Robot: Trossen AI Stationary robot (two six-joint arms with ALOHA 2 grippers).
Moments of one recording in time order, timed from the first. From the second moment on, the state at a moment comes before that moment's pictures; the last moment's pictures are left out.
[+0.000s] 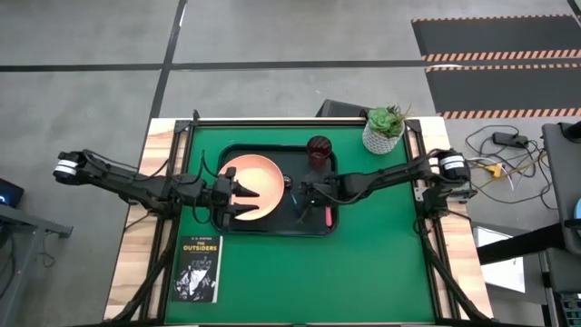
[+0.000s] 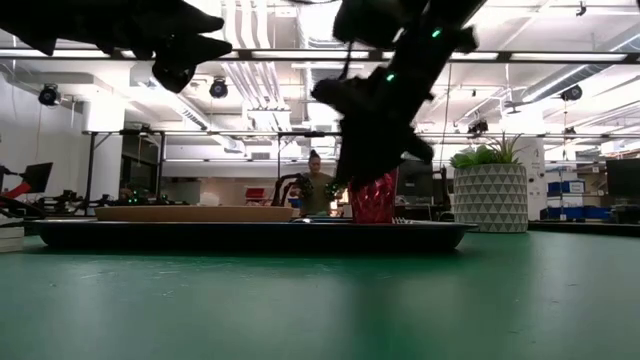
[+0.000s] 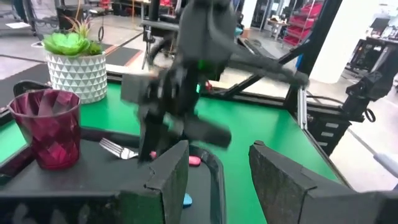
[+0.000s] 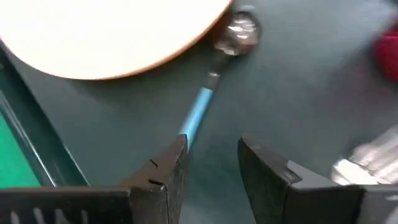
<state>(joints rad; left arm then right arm) -0.16 0.87 0.41 0.36 -0.15 -0.20 0.04 1.83 1.21 -0.40 0.26 0.74</state>
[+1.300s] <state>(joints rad) -0.16 0.87 0.41 0.36 -0.15 -0.20 -0.02 2.09 1.43 -0.49 0.29 0.67</state>
